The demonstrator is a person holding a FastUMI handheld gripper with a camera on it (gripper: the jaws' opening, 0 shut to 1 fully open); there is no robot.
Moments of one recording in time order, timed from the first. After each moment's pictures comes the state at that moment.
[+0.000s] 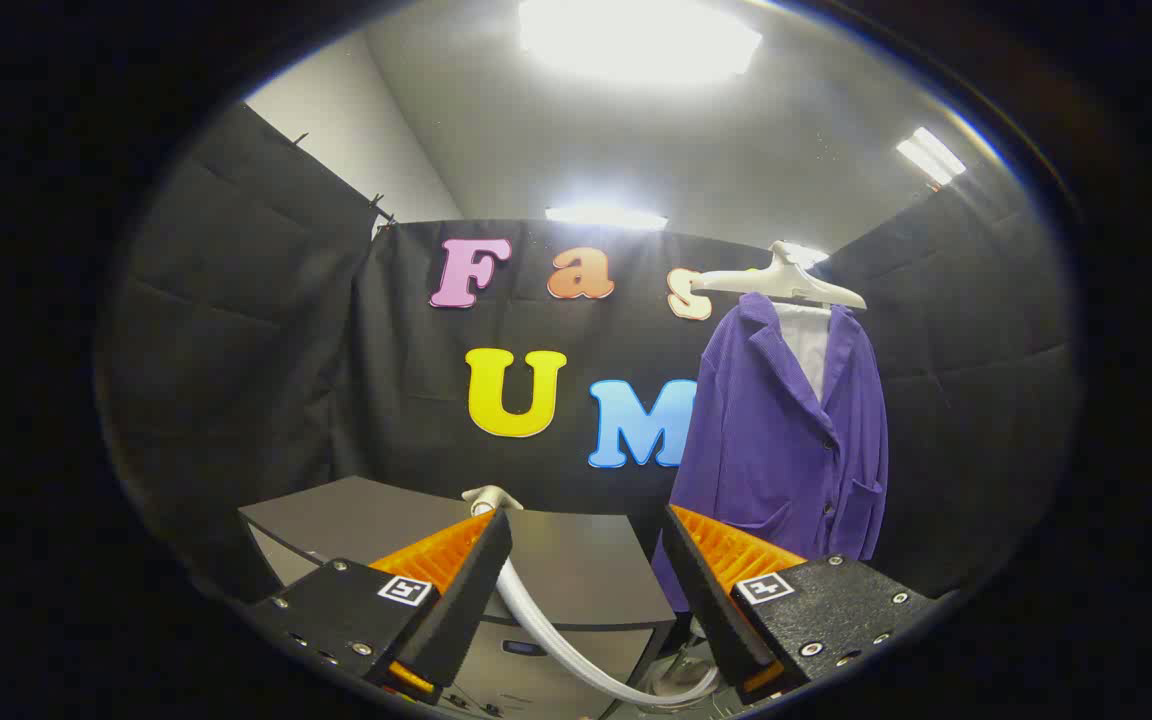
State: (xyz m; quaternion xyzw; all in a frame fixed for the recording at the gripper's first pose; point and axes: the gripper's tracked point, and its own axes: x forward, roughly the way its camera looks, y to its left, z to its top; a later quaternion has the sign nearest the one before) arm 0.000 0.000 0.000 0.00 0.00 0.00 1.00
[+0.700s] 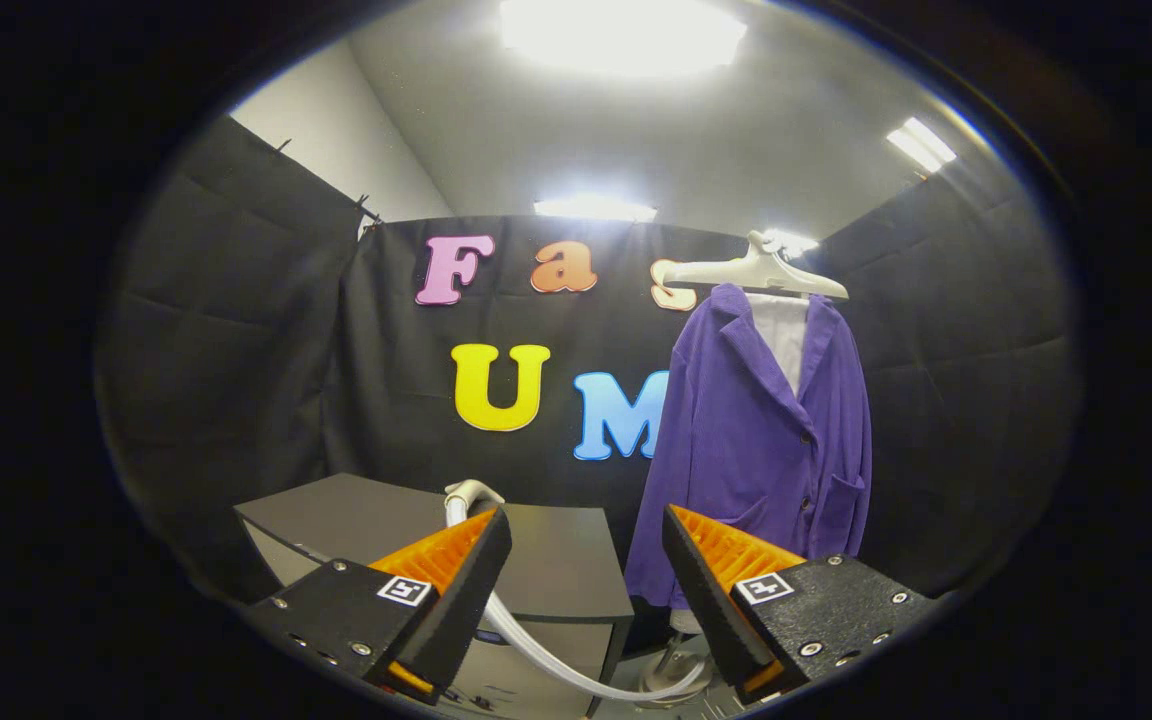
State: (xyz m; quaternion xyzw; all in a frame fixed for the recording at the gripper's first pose) arm -0.018 -0.029 0.005 0.01 0.02 0.03 1.00
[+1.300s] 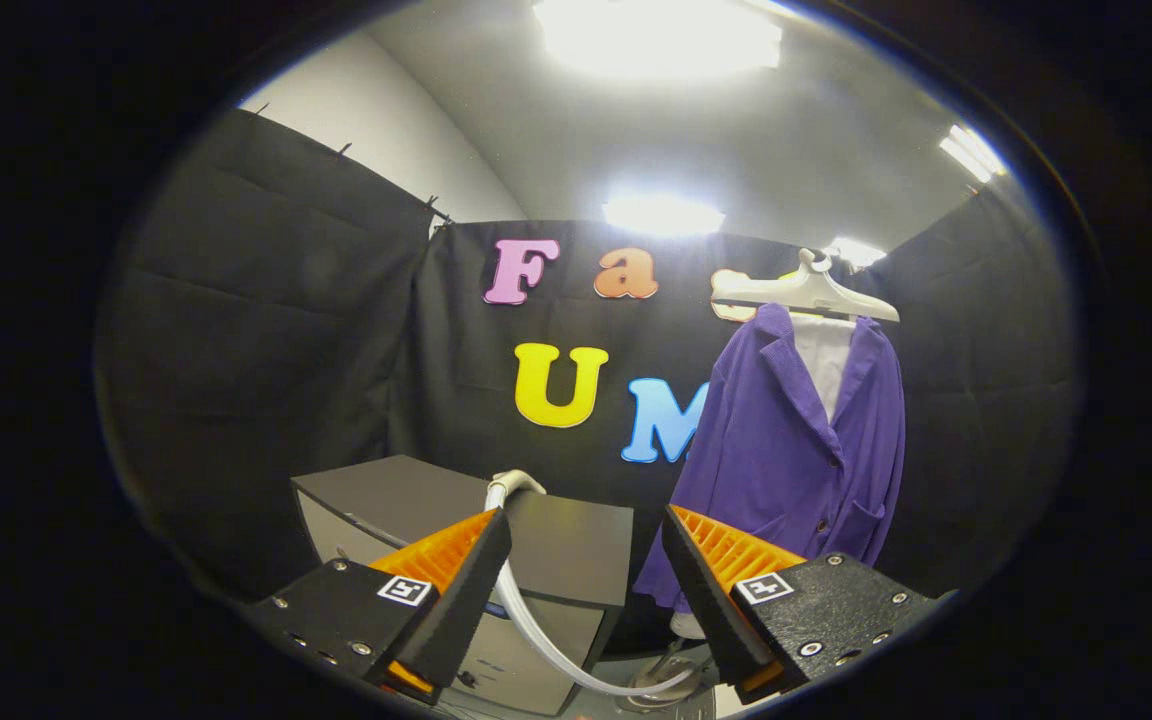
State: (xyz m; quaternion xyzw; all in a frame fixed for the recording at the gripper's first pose) arm -0.058 -0.054 0.027 -0.03 0.00 0.14 0.99
